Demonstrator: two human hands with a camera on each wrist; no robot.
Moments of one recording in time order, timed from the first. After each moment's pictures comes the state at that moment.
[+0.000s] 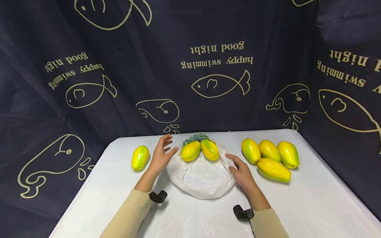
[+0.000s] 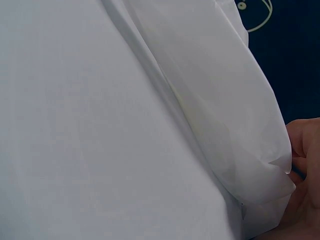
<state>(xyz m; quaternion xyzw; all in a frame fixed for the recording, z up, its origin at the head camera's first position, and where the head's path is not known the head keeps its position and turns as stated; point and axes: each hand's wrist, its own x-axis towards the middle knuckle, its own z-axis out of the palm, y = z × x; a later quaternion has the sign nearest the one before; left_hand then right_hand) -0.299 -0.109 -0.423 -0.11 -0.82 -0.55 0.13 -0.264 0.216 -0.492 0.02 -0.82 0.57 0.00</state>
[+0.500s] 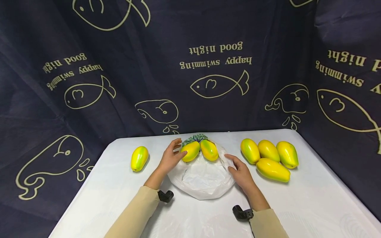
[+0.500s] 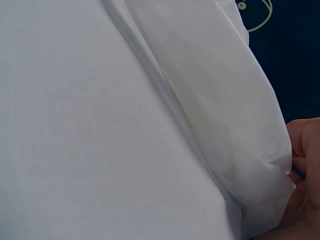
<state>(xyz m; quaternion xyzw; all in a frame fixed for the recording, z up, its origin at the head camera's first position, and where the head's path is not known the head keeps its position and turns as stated) -0.312 -0.084 -0.442 -0.14 -0.84 -0.52 0.06 -0.264 0.216 -0.492 0.02 -0.82 0.57 0.00</state>
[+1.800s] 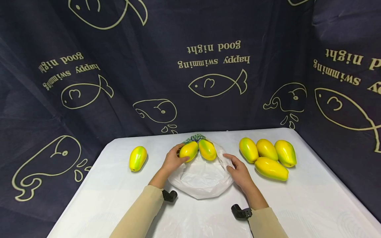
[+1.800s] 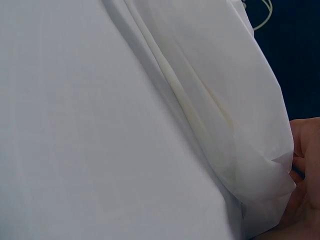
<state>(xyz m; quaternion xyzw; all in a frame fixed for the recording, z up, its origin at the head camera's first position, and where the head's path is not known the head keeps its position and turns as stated) -0.320 -0.068 -0.459 -0.08 -0.89 -0.44 0.05 -0.263 0.216 -0.493 0.03 -0.83 0.56 0.01</state>
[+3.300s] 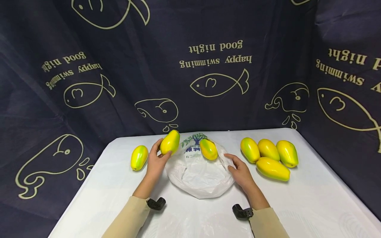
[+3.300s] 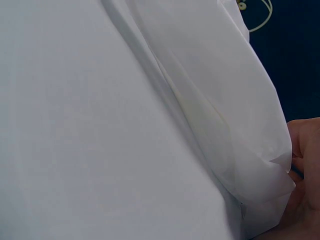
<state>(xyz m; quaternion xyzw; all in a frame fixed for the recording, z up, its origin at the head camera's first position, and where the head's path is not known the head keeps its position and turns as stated) -0.290 -0.114 -0.443 -0.01 -0.79 -0.59 0.18 -0.263 0.215 -0.491 0.02 -0.83 0.55 0.00</state>
